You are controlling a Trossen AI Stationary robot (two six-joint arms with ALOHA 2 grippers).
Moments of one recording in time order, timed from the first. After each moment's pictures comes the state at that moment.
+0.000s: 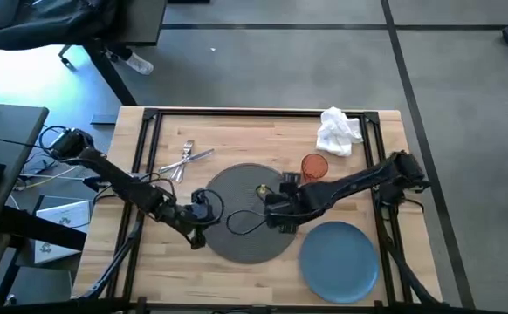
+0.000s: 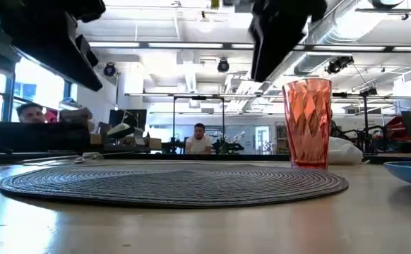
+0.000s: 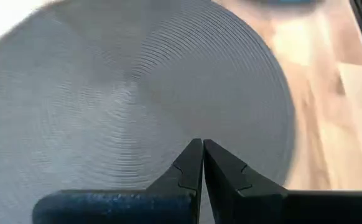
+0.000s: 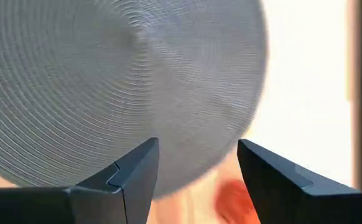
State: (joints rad) left arm -0.53 1.27 0.68 -0.23 -0.44 -0.51; right arm 0.31 1.83 1.60 -1.11 0.47 0.29
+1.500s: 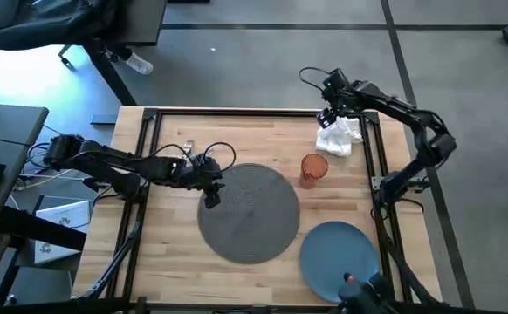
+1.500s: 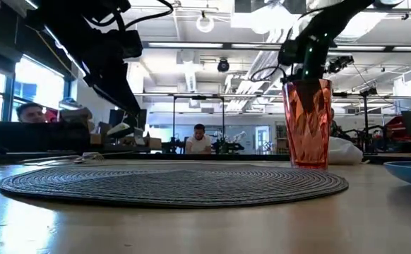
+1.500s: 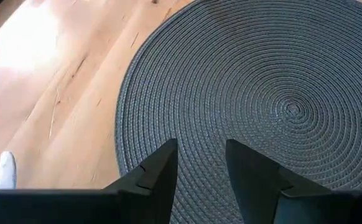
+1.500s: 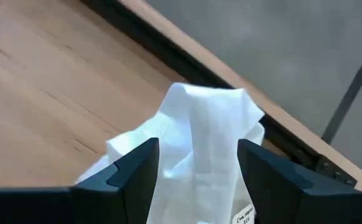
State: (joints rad) left arm -0.06 1.26 0.68 -0.30 -0.30 -0.32; right arm -0.90 1.59 1.21 -0.84 0.21 -0.02
